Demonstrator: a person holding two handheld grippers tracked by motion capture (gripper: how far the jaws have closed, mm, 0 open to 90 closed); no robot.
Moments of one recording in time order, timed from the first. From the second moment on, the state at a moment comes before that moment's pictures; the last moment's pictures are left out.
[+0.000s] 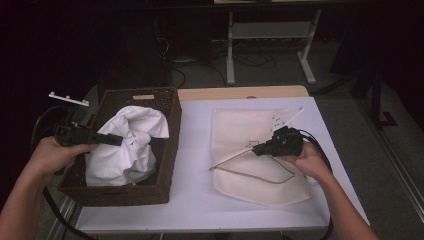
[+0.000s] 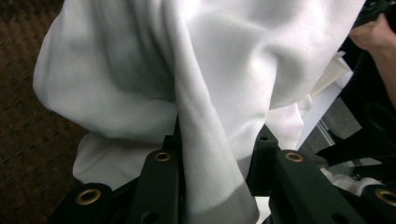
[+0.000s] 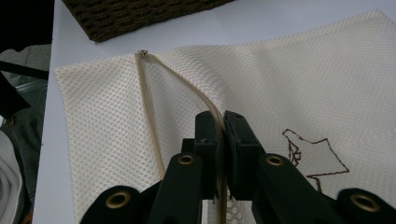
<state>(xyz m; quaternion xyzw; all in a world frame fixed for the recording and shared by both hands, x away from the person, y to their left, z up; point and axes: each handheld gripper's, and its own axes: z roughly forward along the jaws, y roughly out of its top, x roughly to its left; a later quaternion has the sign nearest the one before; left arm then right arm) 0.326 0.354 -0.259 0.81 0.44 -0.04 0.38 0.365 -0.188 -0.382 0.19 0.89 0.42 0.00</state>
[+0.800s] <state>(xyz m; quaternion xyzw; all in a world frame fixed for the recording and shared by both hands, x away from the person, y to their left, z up) 0.329 0.299 -0.184 0.83 0.38 -0.04 0.41 0.385 -0.189 -0.367 0.20 0.88 0.43 0.02</state>
